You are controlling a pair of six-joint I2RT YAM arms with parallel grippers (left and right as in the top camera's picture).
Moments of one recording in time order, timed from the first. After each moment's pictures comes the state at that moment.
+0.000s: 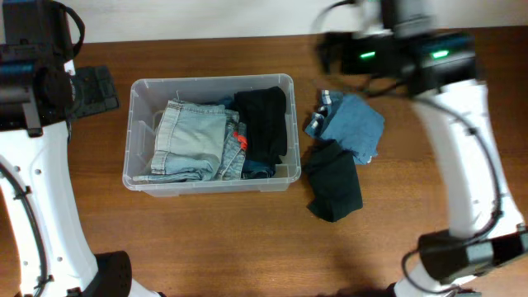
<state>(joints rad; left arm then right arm) 0.05 1.74 2.38 -1.66 -0.33 -0.17 0.11 1.81 2.12 -1.16 -0.19 0.23</state>
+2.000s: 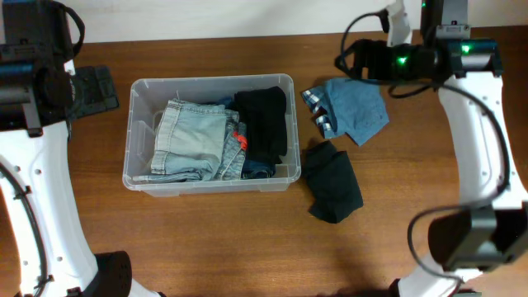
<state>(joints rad) 0.05 1.74 2.38 -1.66 -0.33 -0.17 -0.05 1.86 1.93 -1.05 -0.55 0.08</state>
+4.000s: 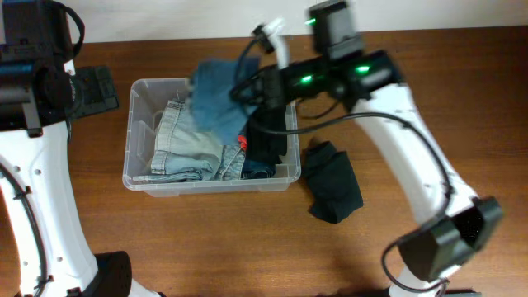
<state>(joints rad) 0.05 1.74 2.38 -1.66 -0.33 -0.17 0.43 1.89 1.93 -0.81 -1.03 0.26</state>
